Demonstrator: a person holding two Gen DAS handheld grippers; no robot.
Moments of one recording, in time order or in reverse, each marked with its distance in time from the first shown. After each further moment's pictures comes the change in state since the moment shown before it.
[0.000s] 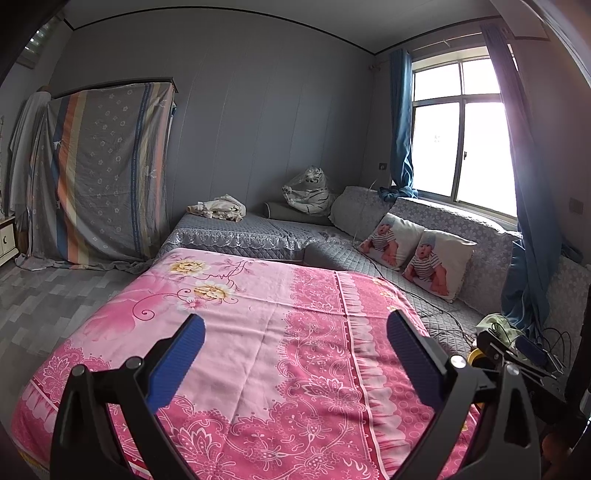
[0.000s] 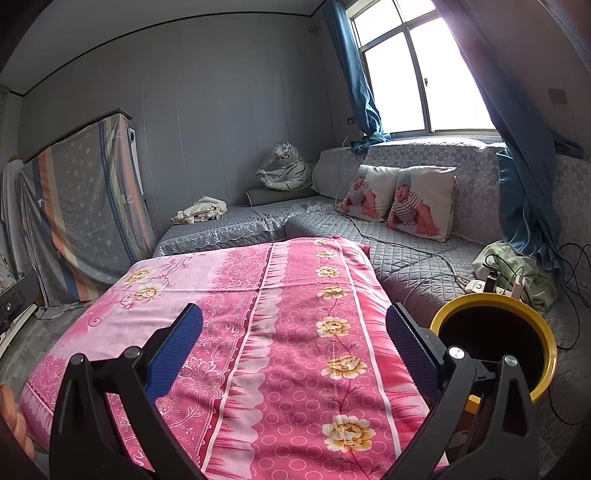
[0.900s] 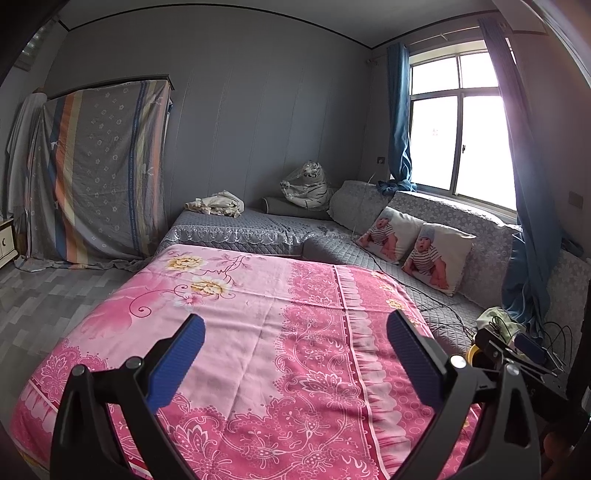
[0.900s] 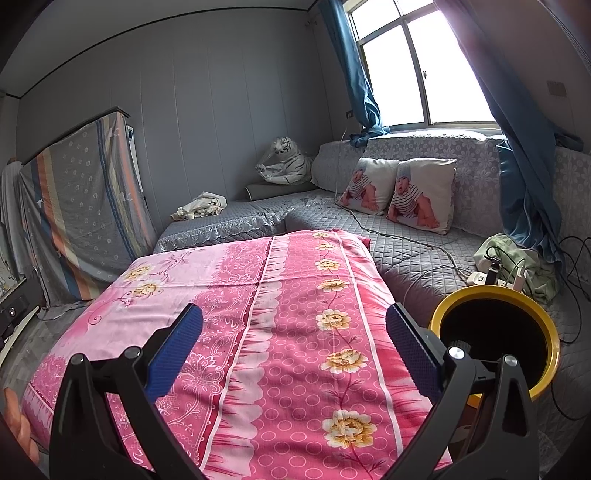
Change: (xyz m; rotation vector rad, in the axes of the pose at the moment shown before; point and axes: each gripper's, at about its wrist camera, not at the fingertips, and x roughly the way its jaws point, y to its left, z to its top) left arm 0.007 -0.003 -0.002 0.013 0.021 -0.003; right arm 0.005 -0.003 0.000 0.016 0.026 0.001
